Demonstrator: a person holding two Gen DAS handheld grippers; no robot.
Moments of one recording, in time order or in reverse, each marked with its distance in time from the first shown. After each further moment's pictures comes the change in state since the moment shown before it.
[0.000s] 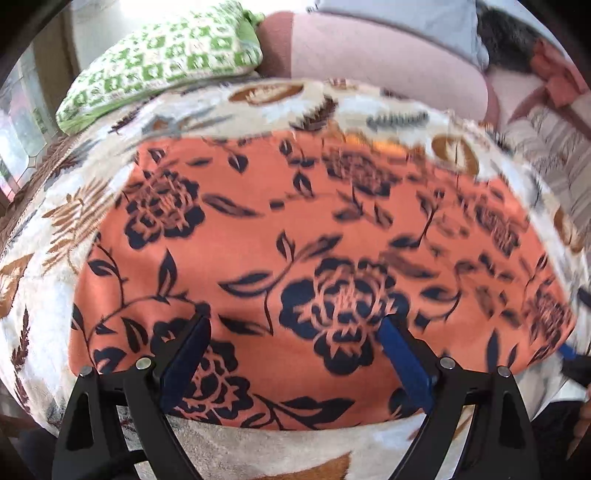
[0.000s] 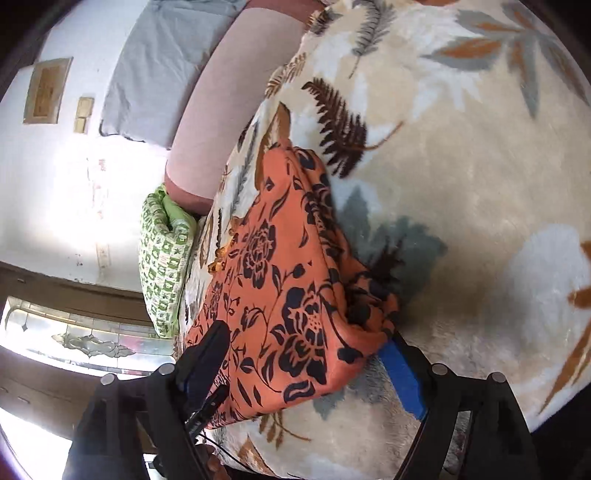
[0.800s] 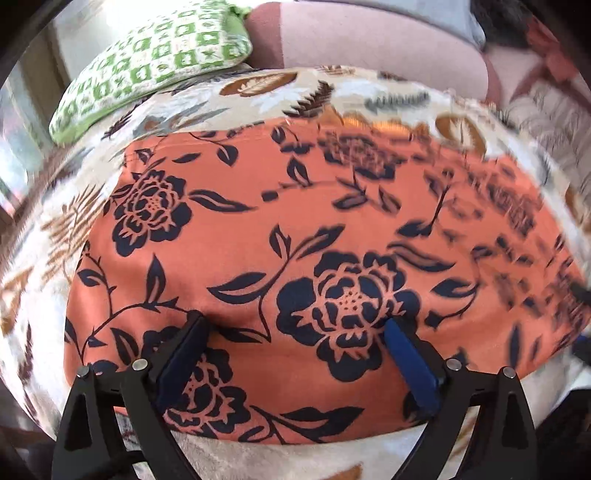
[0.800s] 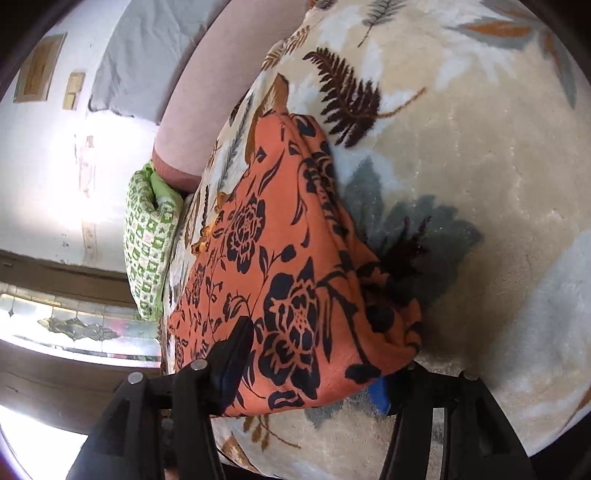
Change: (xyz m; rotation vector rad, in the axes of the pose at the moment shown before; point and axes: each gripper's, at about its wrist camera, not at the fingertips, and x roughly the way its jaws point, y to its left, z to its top) left arm 0.014 -0.005 0.005 0.047 0.041 0.031; right arm 0.046 0.013 -0.001 -0.060 0.061 -0.056
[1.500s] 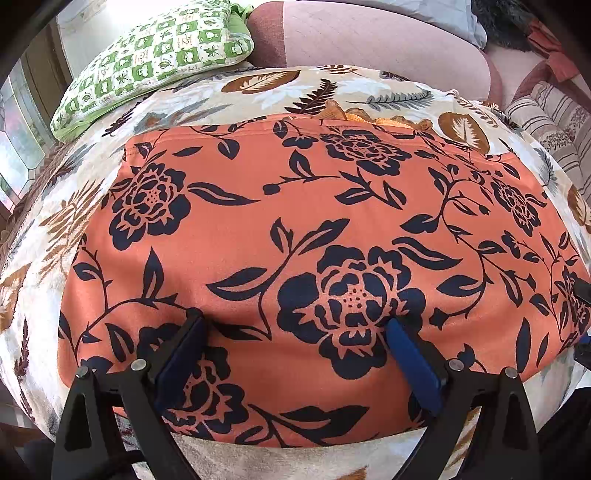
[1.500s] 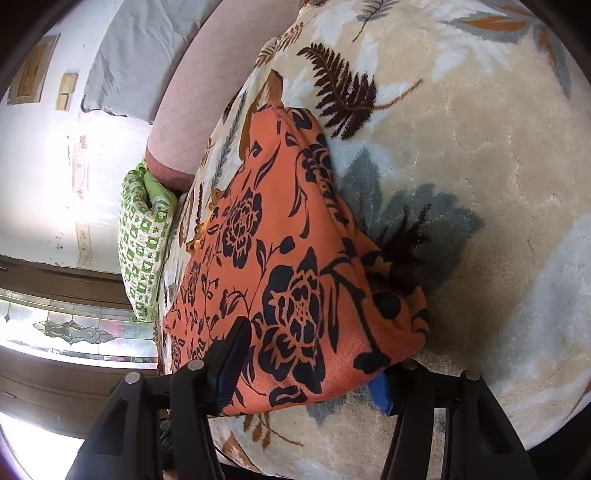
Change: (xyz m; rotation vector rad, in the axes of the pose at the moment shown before) left arm 0.011 -0.005 -0.008 0.018 0.007 0.028; right arm 0.002 -0.001 -0.002 0.031 0.005 -0.020
